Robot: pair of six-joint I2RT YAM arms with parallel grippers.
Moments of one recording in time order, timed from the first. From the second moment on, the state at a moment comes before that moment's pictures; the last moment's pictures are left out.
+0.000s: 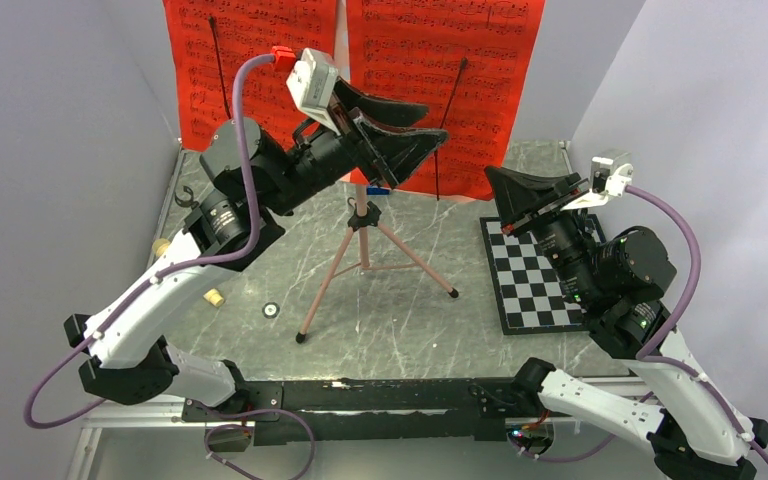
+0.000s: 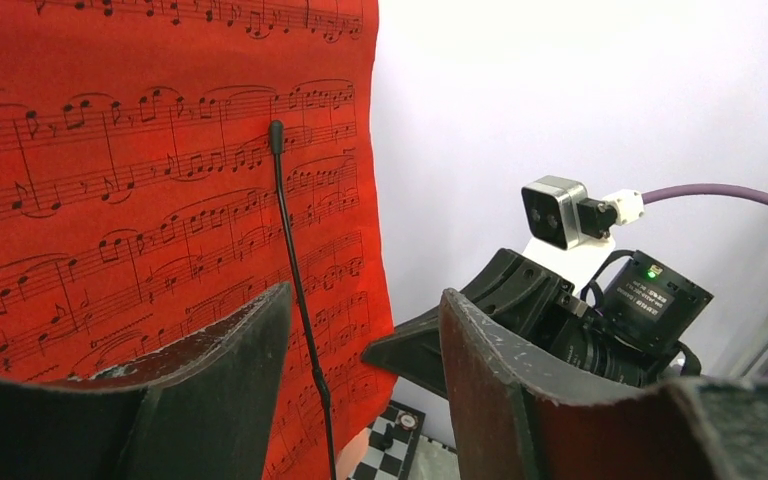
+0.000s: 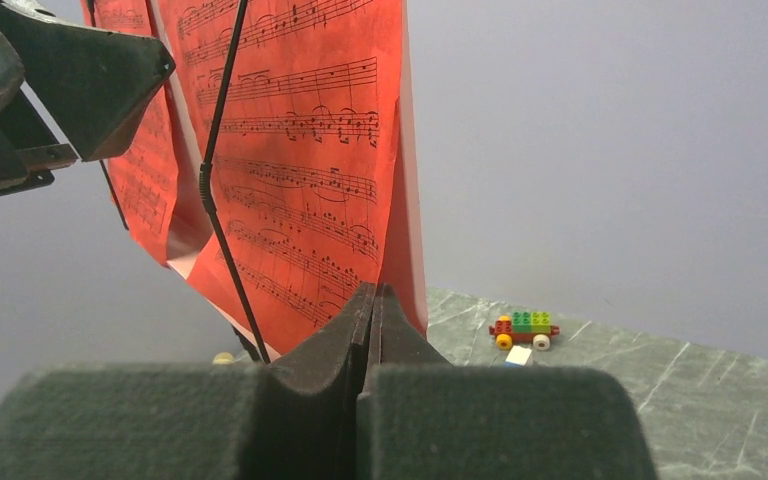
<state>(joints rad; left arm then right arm) -0.98 1.38 1.87 -0.05 0.13 -0.30 0.83 0.73 1.22 -0.12 0.28 0.16</state>
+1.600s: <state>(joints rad) -0.97 1.44 1.90 -0.15 0.14 -0.38 0.83 0.64 1.24 -0.17 0.27 0.16</state>
